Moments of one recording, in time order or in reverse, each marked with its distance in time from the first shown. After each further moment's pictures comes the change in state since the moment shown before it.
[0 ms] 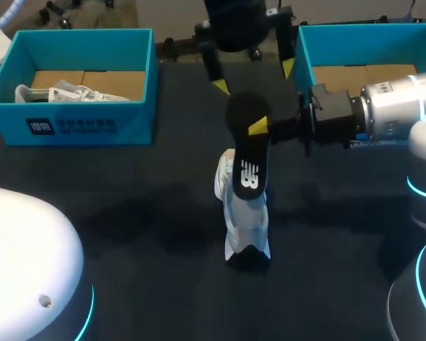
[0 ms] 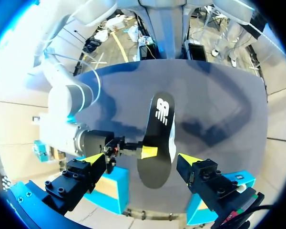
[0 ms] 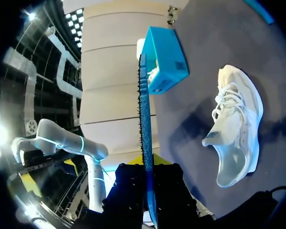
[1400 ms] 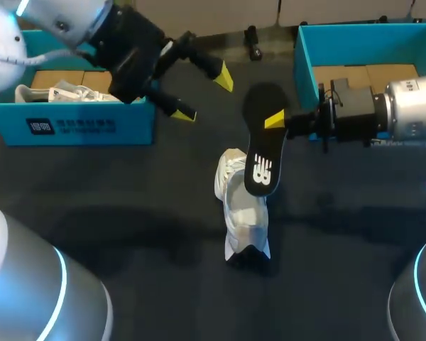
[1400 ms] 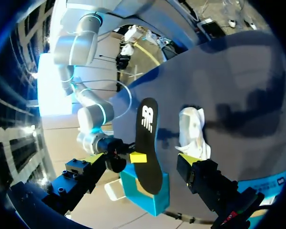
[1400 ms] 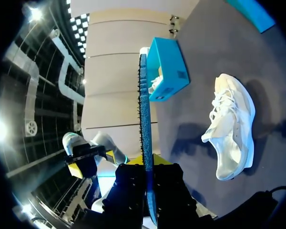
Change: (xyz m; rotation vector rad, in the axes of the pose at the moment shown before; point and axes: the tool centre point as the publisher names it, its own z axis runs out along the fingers) left arm 0.071 -0.015 0.001 0.037 -0.585 0.194; right arm 0.016 -0.009 -0.029 -0.078 0.000 -0.016
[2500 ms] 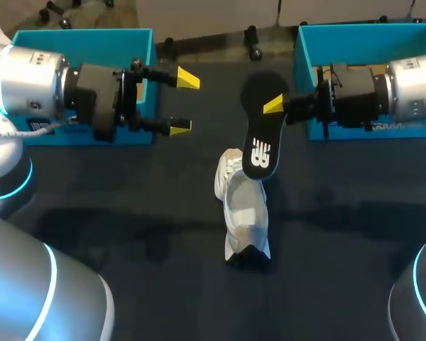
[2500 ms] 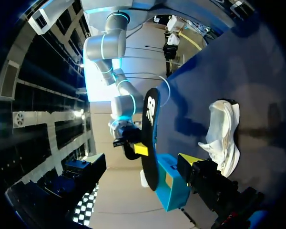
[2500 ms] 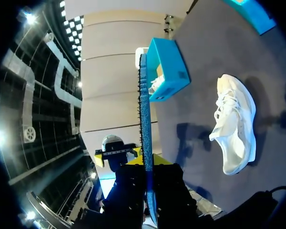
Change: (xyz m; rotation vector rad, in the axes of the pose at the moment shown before) left arm 0.039 0.015 -0.006 -0.099 -0.505 -0.092; right arm 0.029 0.006 0.001 0.008 -0.026 0.047
